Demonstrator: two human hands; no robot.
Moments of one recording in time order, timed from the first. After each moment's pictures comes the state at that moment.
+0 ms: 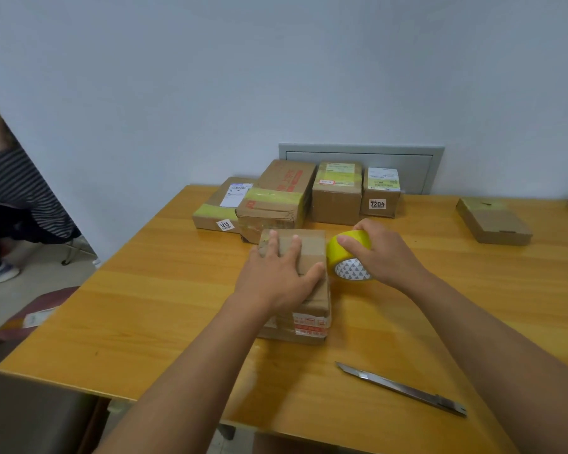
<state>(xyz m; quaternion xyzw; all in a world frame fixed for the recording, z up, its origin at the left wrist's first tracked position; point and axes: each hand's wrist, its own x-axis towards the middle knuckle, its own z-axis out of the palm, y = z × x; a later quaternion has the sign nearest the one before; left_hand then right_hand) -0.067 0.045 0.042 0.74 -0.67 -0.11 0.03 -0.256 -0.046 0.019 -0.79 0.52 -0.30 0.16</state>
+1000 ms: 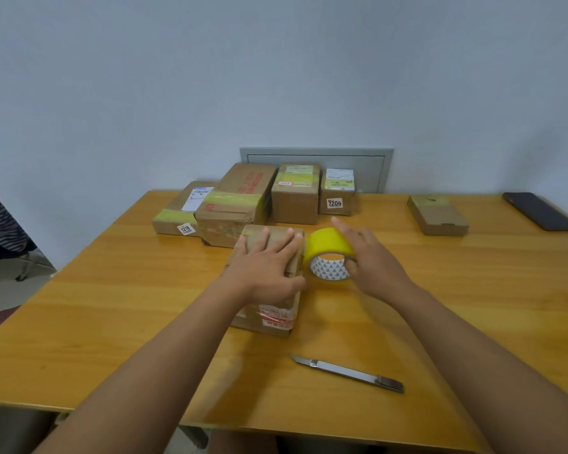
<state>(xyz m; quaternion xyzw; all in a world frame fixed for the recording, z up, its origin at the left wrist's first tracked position) -0.101 0.020 0.039 0.61 -0.79 -0.06 -0.02 -0.320 -0.026 0.003 -0.80 0.54 -0.24 0.09</state>
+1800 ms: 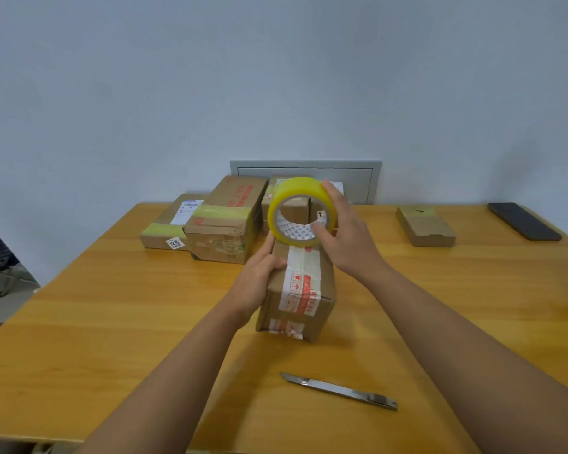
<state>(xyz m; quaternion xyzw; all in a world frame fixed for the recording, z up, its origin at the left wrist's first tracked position) -0.120 0.033 0.046 0.52 -0.55 -0.47 0.46 -0.288 -0.041 0.054 -0.76 0.45 -0.44 0.16</state>
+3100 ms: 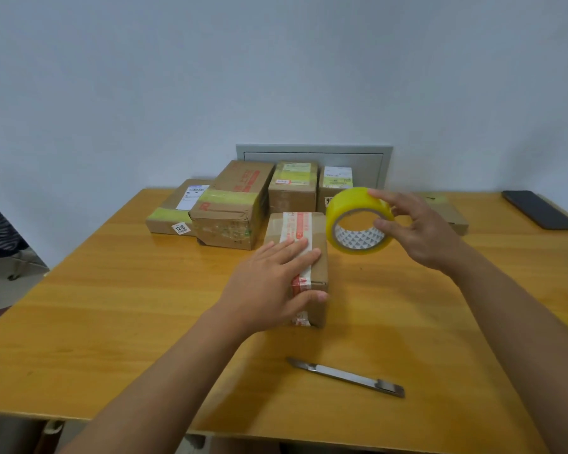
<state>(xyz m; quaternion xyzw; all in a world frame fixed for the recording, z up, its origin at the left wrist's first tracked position) -0.105 0.047 0.026 0.52 -0.84 0.05 0.14 -0.384 -0.042 0.052 -0.79 0.44 -0.39 0.18</state>
